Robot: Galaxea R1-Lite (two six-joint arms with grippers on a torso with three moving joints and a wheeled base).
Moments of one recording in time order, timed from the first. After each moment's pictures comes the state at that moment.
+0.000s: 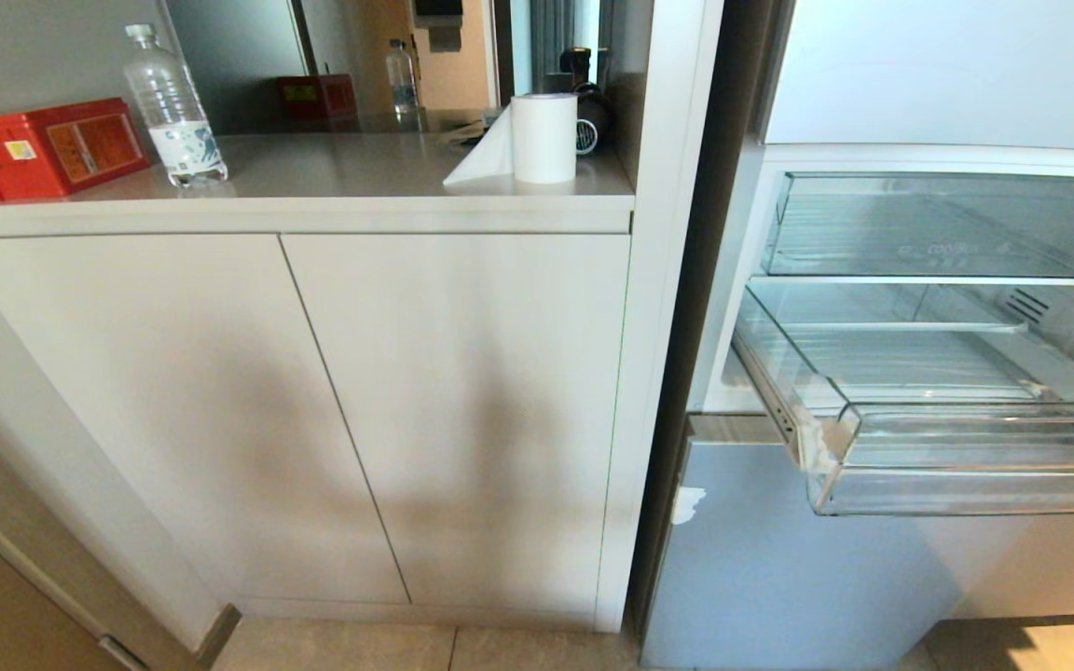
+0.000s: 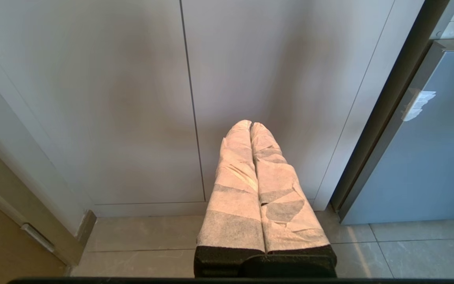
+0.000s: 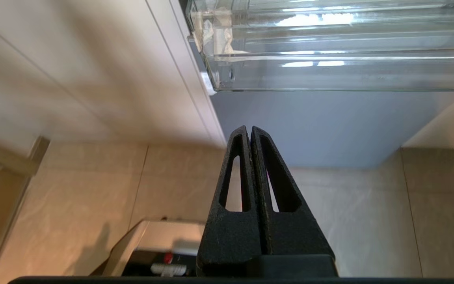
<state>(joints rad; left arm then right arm) 0.01 0.00 0.00 -0.01 0.00 0.00 -0.20 0.74 -0.73 0.37 0.31 0.03</state>
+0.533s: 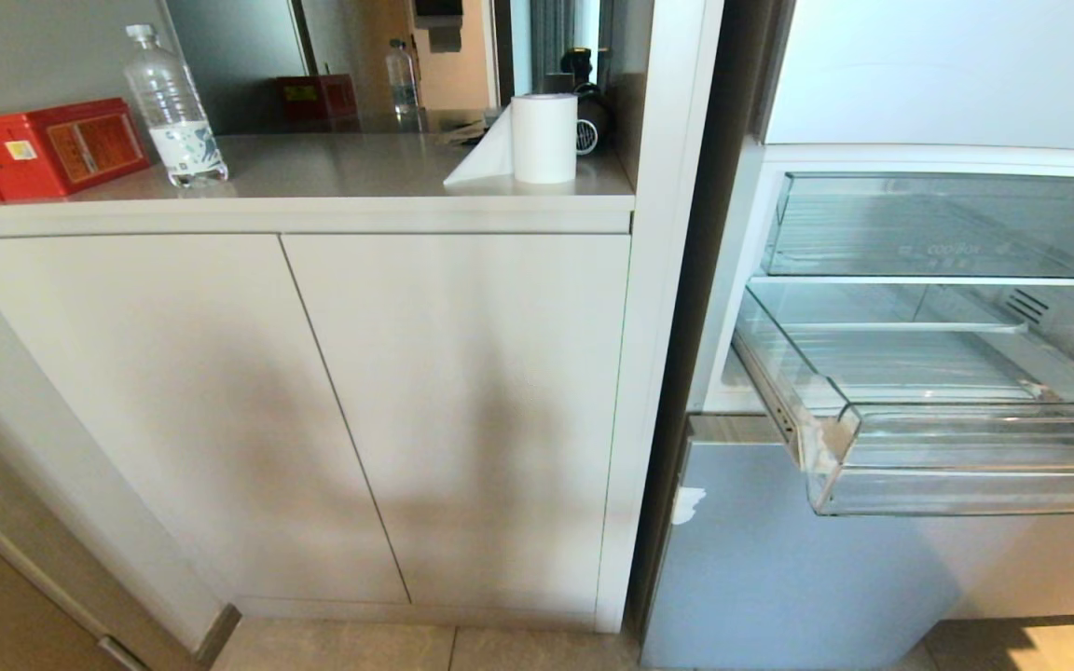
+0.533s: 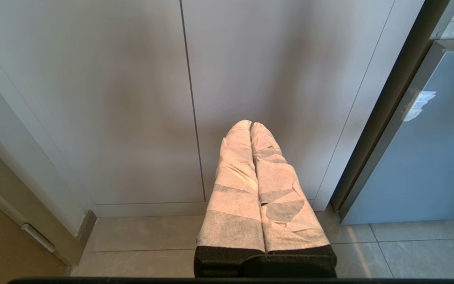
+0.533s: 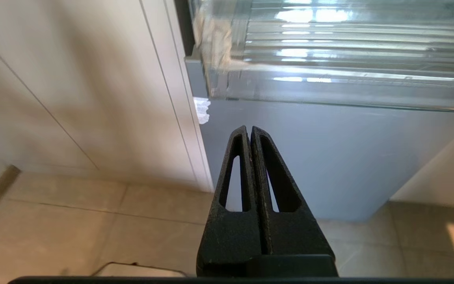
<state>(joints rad) 0.01 0.00 0.00 -0.01 0.00 0.00 -0.19 0.50 -0.24 -0.12 0.30 0.01</state>
